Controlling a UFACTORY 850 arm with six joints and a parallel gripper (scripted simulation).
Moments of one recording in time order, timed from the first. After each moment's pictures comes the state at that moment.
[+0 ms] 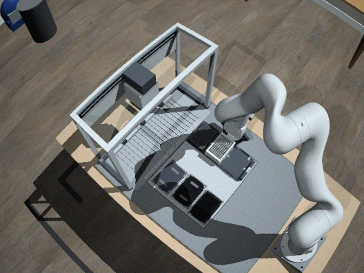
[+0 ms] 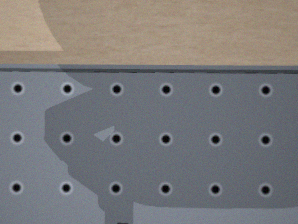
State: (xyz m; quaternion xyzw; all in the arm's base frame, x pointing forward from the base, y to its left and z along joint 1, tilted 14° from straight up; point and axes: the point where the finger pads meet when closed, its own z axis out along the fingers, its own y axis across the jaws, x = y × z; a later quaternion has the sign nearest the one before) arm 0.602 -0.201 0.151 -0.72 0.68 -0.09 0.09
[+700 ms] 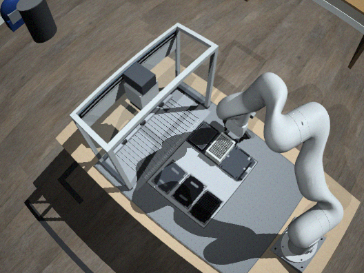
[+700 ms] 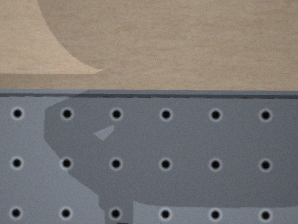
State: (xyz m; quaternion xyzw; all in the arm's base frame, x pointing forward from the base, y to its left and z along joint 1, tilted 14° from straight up) arm 0.602 -0.213 0.151 -0.72 0.68 -0.09 0.09
